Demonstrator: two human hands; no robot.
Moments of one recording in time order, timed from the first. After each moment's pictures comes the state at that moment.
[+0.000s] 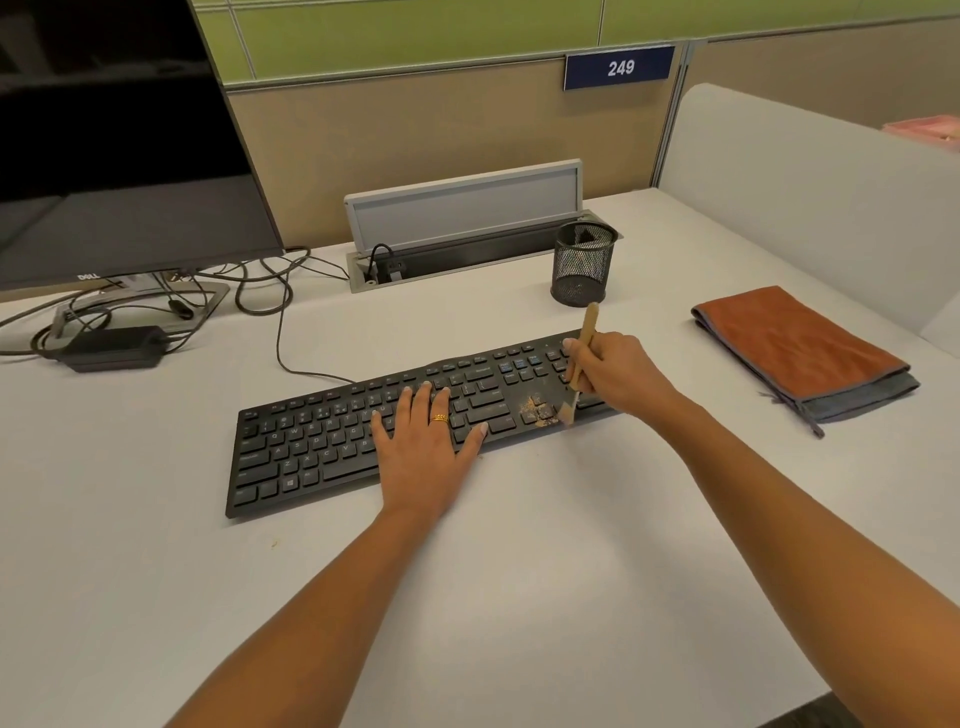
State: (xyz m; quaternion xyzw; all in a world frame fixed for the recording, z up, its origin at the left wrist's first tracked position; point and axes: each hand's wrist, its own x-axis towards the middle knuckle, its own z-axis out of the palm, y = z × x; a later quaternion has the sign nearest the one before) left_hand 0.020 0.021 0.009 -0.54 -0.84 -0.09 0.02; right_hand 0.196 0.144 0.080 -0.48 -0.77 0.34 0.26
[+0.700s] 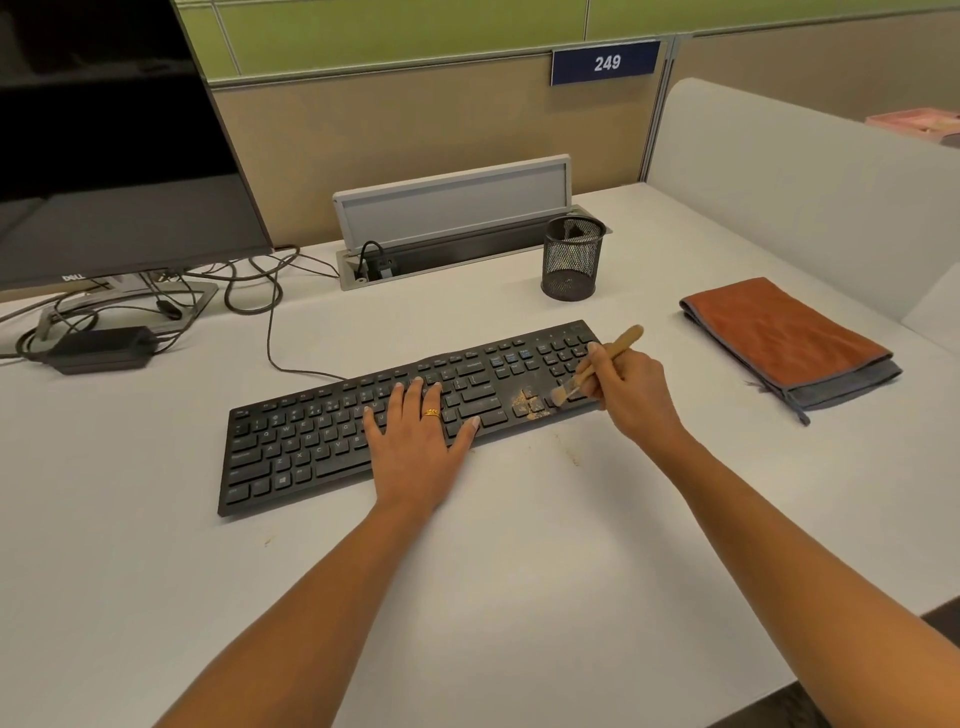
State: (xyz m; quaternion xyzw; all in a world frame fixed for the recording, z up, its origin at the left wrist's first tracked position) left_hand 0.021 0.021 0.009 -0.54 -0.84 -0.10 0.03; right_hand 0.216 0.122 0.053 -0.49 -0.70 0.34 0.40
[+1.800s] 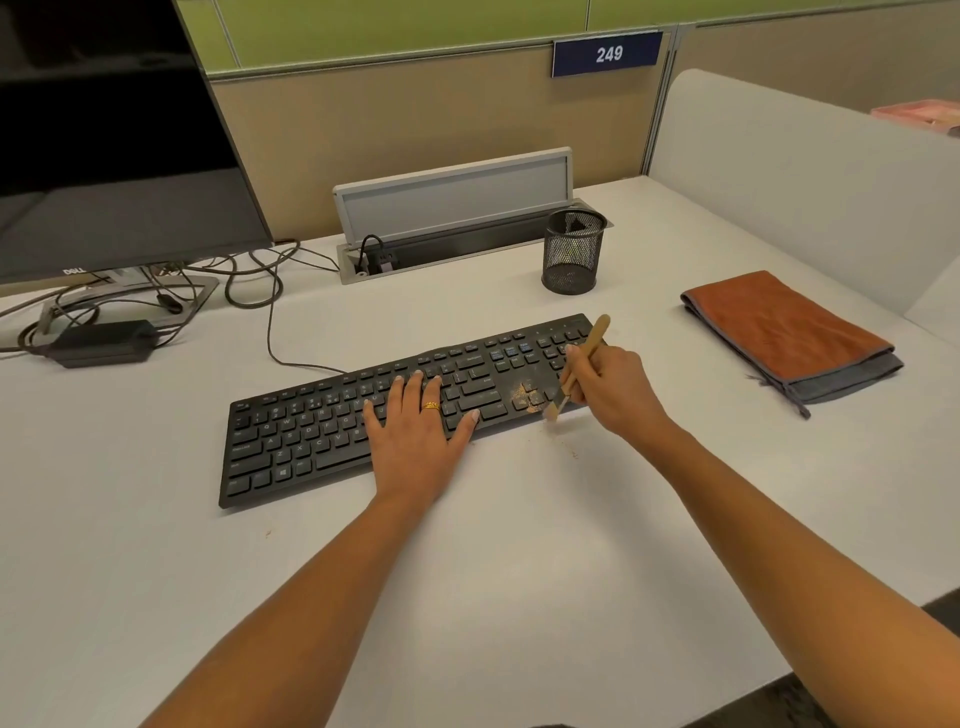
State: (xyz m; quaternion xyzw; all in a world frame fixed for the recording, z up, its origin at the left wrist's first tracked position) left_hand 0.021 0.021 0.006 -0.54 -0.84 -0.10 0.03; right_hand 0.205 0.116 0.057 -0.48 -0.73 0.35 0.34
